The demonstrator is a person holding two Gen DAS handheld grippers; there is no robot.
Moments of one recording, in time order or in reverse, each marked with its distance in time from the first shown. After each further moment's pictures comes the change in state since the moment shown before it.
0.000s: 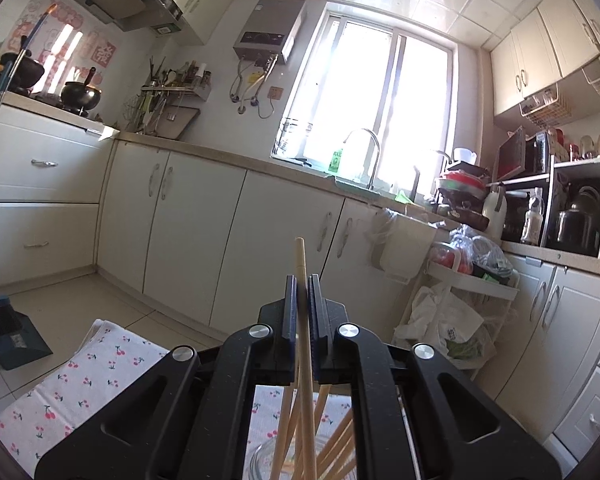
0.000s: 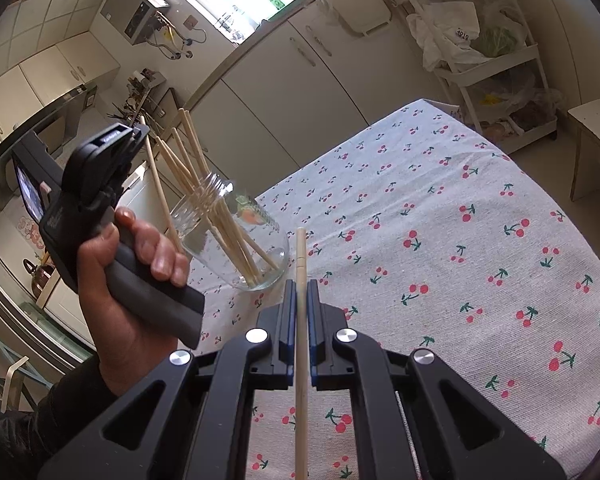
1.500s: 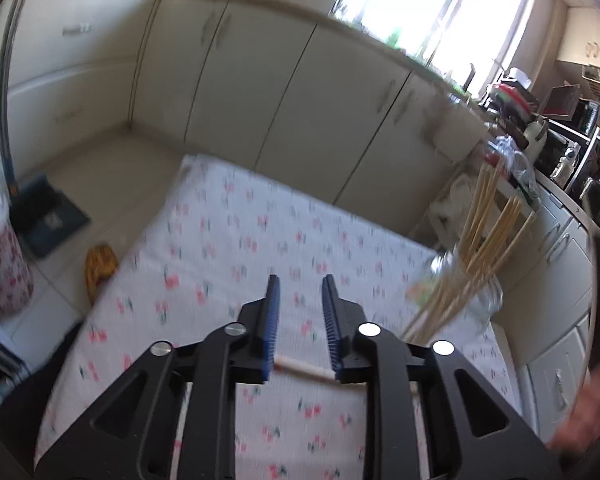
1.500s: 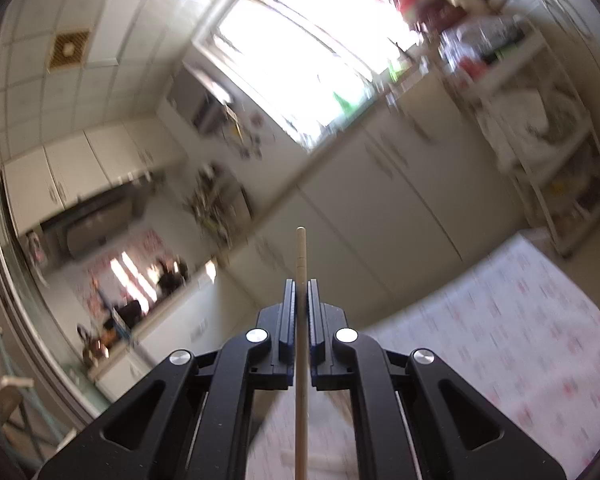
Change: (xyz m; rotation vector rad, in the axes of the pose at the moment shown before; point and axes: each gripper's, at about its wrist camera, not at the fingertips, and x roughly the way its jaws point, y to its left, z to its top) left arm -0.035 0.157 -0.037 -0.174 0.589 0.060; right arm -0.005 0.078 0.103 0.003 -0.419 0.264
